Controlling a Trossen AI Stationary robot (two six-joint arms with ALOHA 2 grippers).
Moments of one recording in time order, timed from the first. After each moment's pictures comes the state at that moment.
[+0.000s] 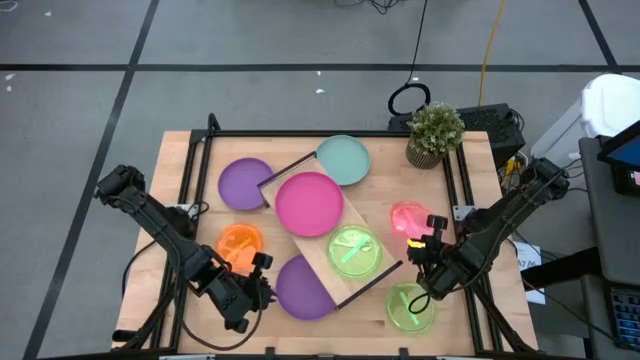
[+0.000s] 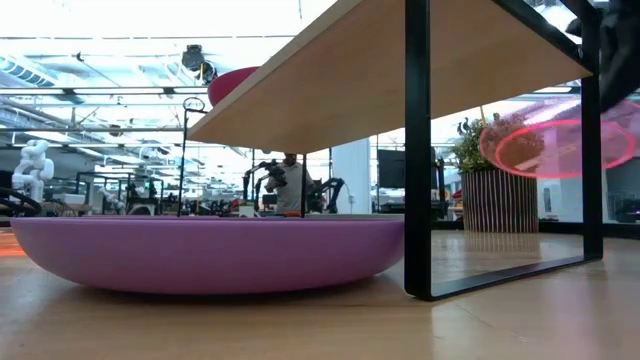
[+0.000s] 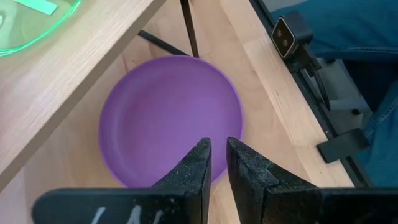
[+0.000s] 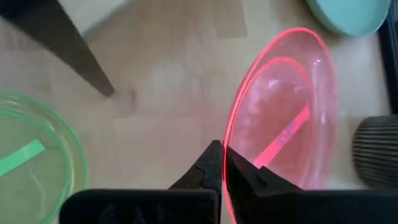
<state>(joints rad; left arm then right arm) -0.72 1.50 1.21 -0.62 -0.30 -0.24 0.74 1.31 0.99 -1.29 0.52 0.86</state>
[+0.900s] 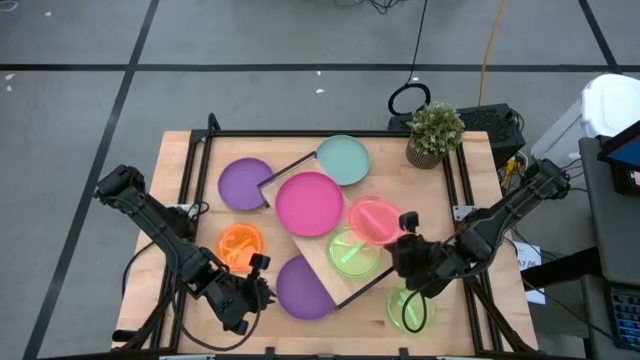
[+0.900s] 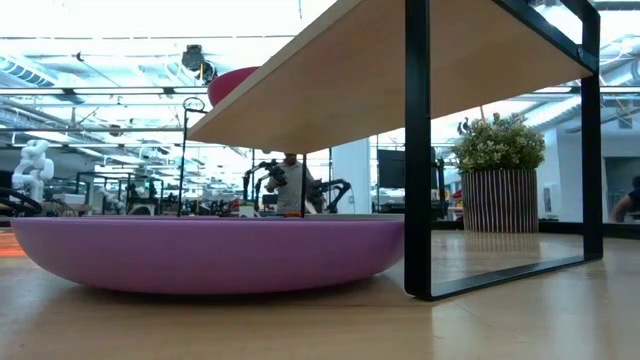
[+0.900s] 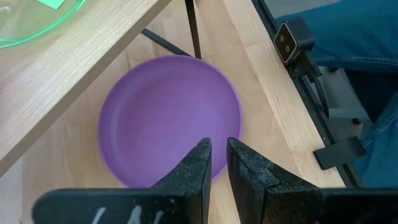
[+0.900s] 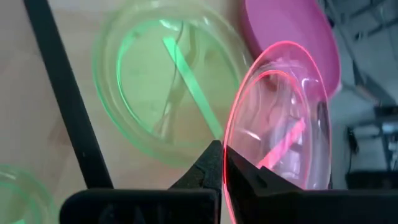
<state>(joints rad) -0.74 1.51 1.21 -0.62 -0.33 -0.30 0.65 1.31 1.16 -0.93 0.68 0.14</state>
